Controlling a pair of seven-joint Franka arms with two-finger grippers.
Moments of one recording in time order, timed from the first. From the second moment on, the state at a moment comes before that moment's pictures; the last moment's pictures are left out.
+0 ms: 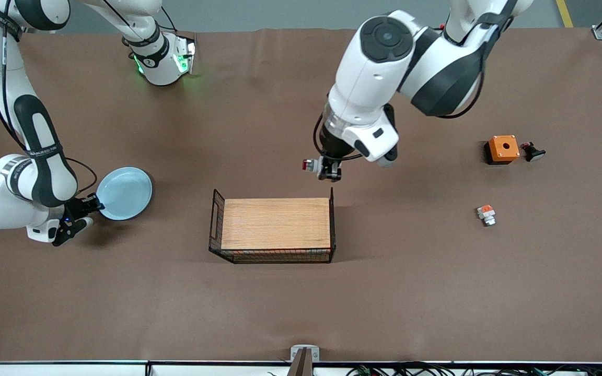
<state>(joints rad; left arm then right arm) -0.54 0.47 -0.22 -1.26 0.01 1.91 -2.22 -0.24 0.65 -0.03 -1.76 0.08 2.07 -0.87</state>
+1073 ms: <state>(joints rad) -0.58 0.50 -0.17 -1.23 0.01 1.93 -2.24 -0.24 0.52 -0.02 -1.56 0.16 1.52 -0.64</state>
